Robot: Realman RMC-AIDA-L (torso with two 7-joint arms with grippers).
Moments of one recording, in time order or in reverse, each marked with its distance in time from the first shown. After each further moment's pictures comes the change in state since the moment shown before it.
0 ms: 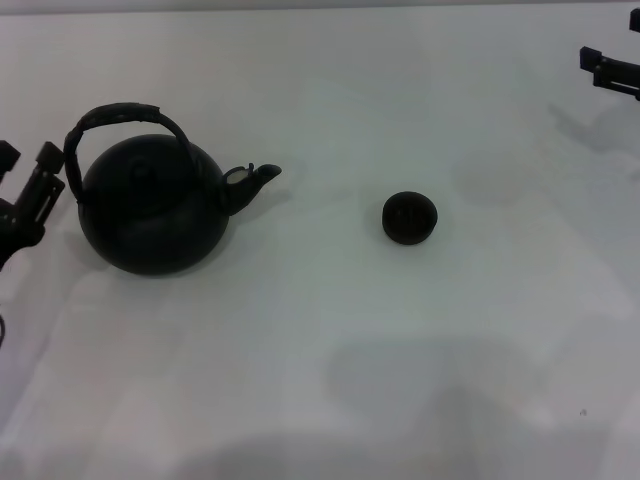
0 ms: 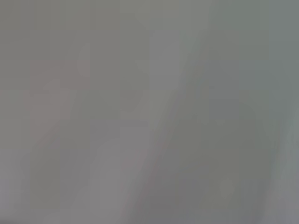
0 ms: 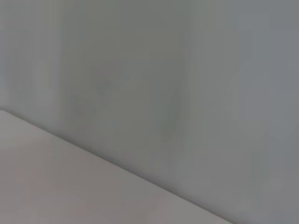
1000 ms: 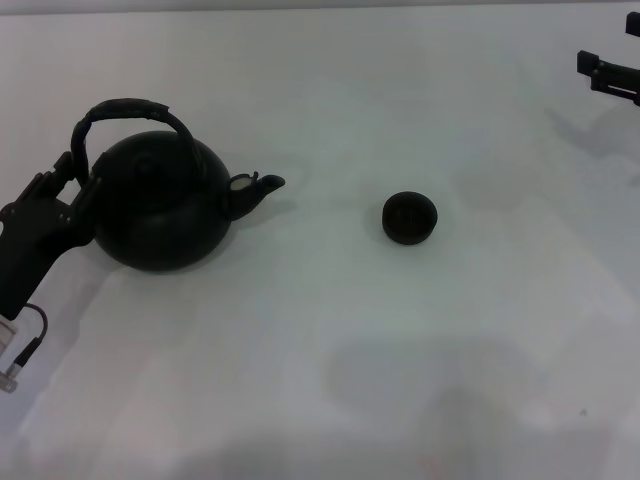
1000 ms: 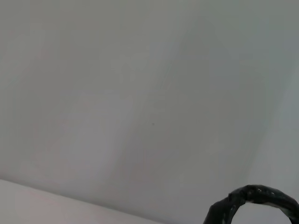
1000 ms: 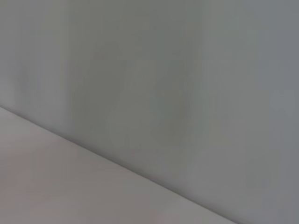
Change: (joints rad) left arm -0.048 0.005 -0.002 0.038 0.083 -0.127 -0.054; right arm -0.007 0.003 0.008 0.000 0.000 0.022 -0.010
